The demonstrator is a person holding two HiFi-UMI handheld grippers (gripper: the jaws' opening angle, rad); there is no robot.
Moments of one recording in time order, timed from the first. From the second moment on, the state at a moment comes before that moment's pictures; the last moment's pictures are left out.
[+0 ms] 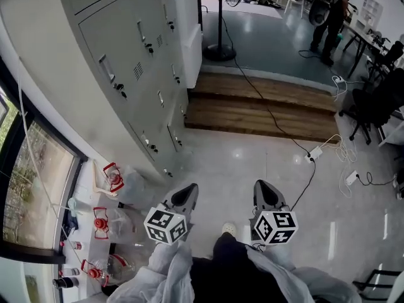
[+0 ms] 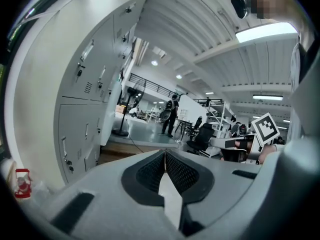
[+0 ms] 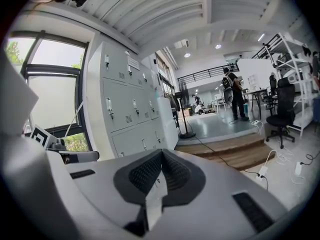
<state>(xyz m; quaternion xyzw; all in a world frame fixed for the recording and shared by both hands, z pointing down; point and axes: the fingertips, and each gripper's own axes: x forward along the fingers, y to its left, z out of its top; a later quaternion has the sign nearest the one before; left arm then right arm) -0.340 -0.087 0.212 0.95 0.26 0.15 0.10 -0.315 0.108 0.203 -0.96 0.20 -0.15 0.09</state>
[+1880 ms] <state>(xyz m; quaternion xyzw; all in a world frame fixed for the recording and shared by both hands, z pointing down) -0.084 0.028 0.234 0.94 0.29 0.16 0.11 -0.085 0.215 0.225 -0.96 0.19 -0.15 0.12</state>
